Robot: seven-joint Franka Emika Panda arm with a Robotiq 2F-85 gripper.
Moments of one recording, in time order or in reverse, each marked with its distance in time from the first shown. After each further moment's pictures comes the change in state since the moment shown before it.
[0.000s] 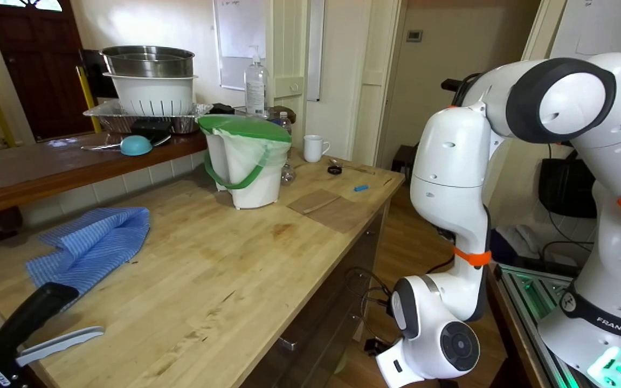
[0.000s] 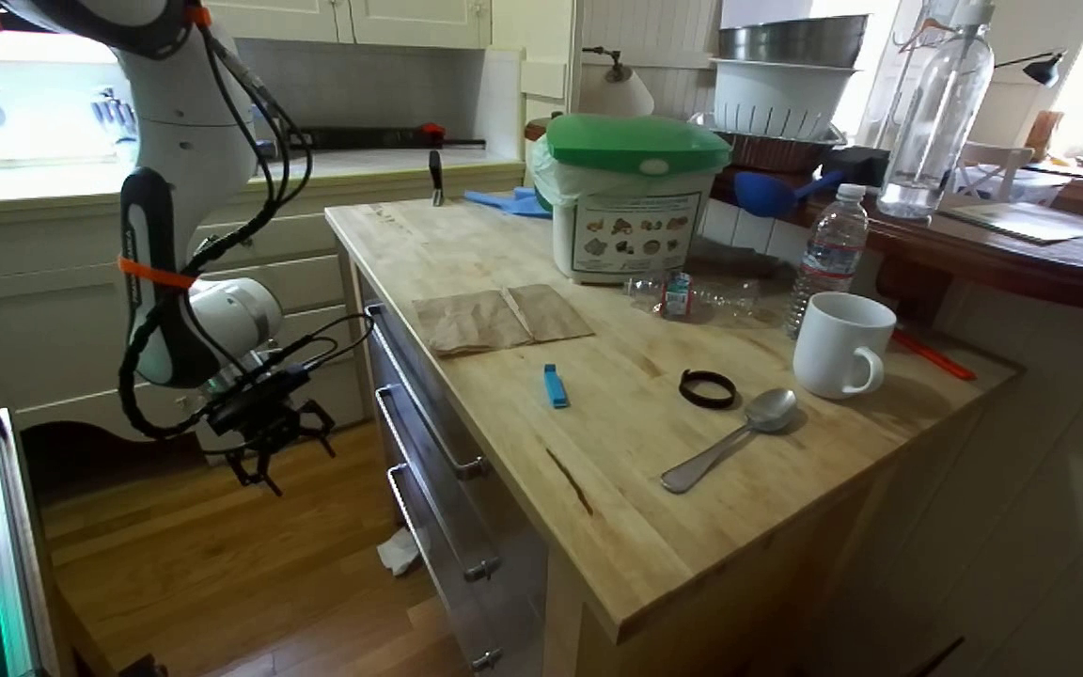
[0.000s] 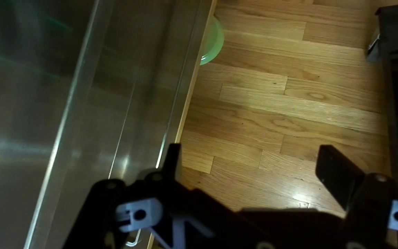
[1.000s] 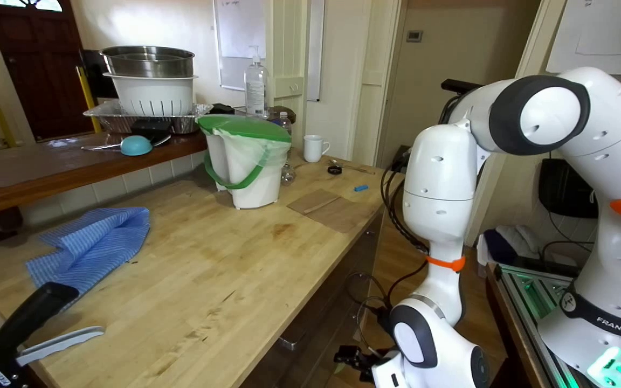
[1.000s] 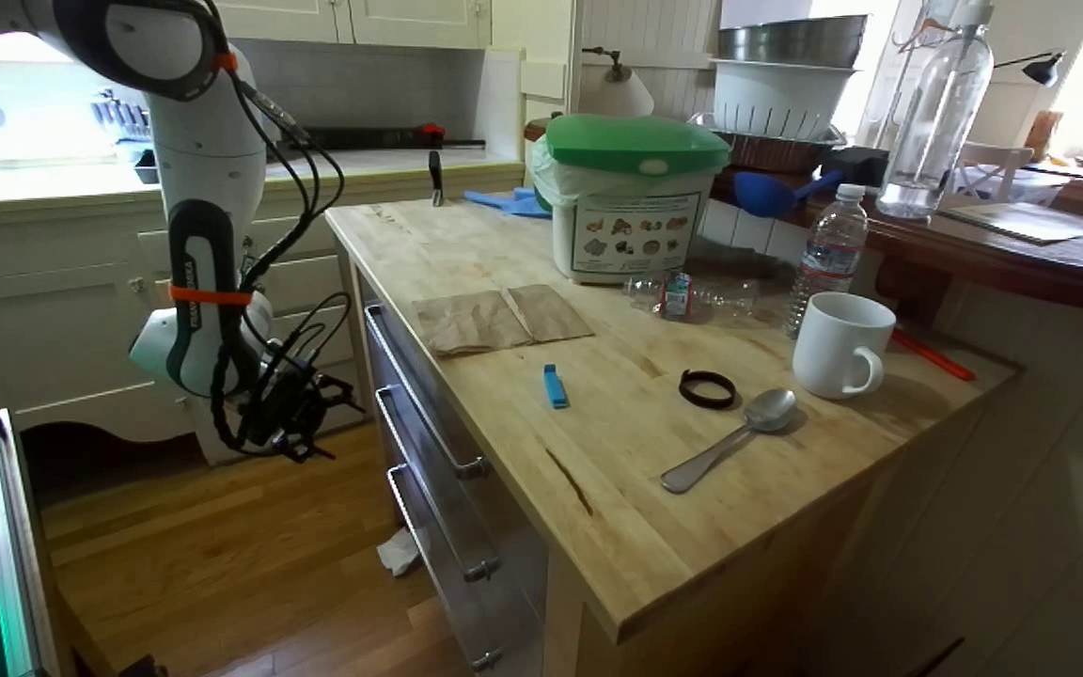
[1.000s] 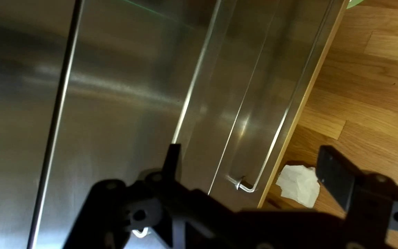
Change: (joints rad) arm -0.062 0.100 0.130 0.075 -0.557 -0.308 0.438
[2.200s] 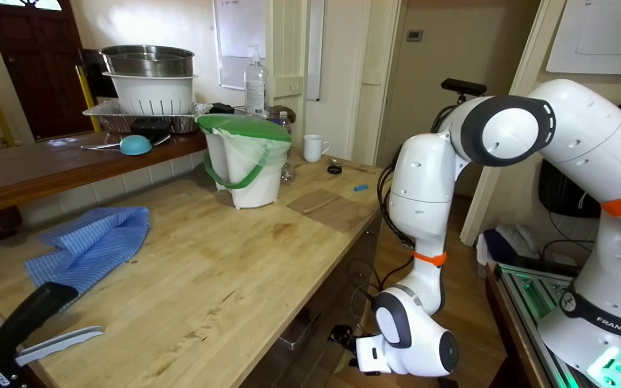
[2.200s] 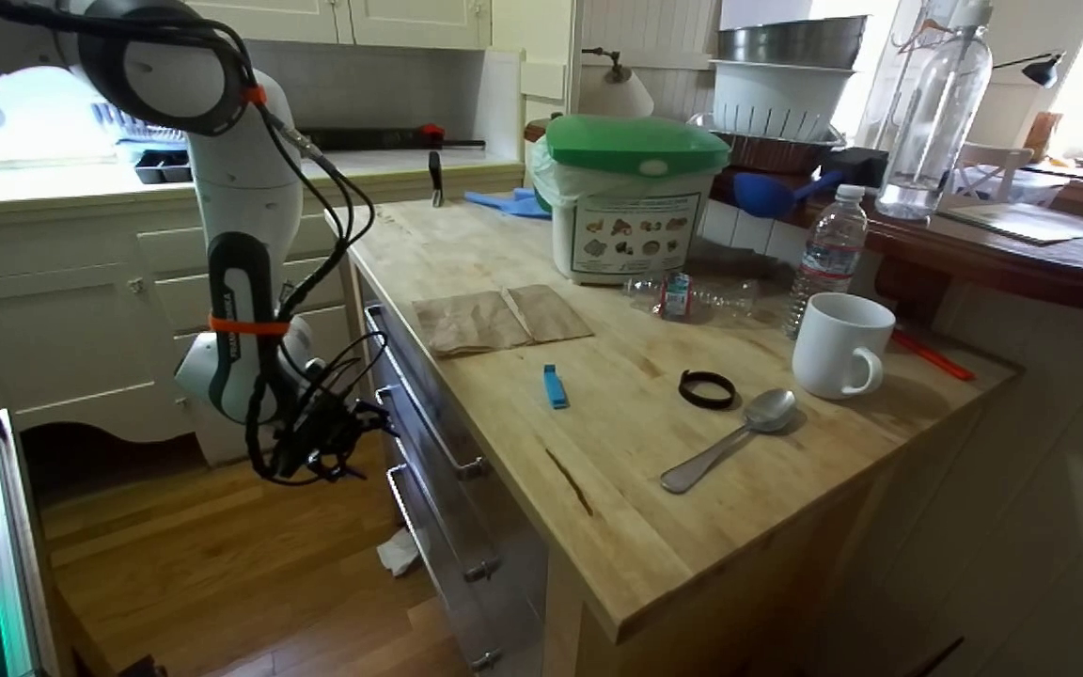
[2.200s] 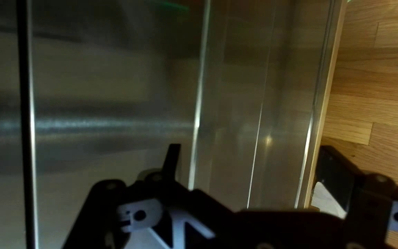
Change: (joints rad) arm -0.085 0.092 -0.053 0.115 -0.067 0.034 0.178
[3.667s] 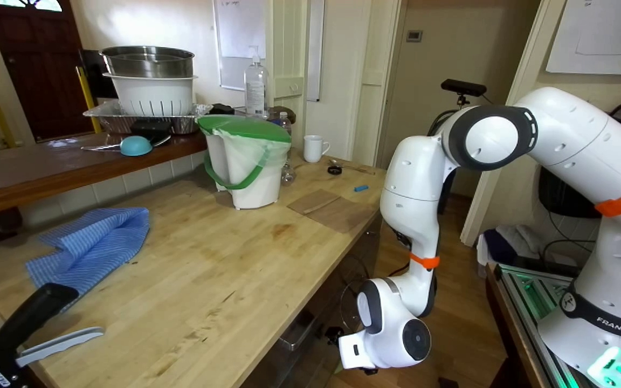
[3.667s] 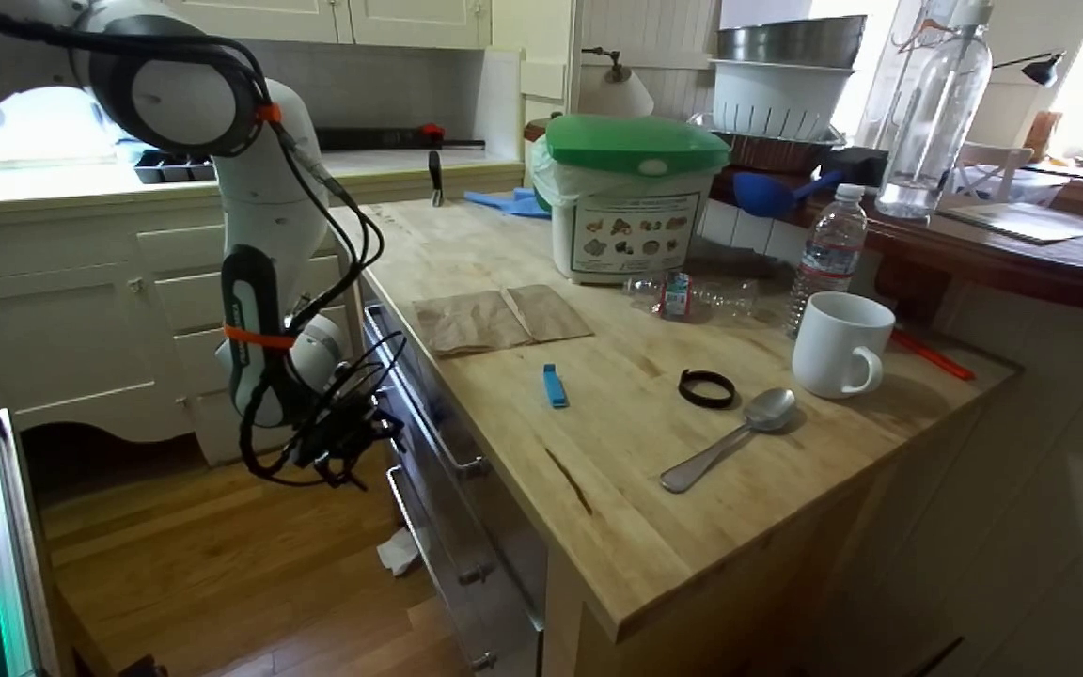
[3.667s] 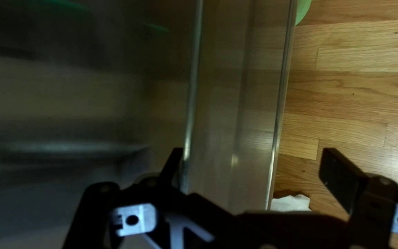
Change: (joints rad) arm -0.075 0.056 0.015 0.127 0.240 0.189 -0.325
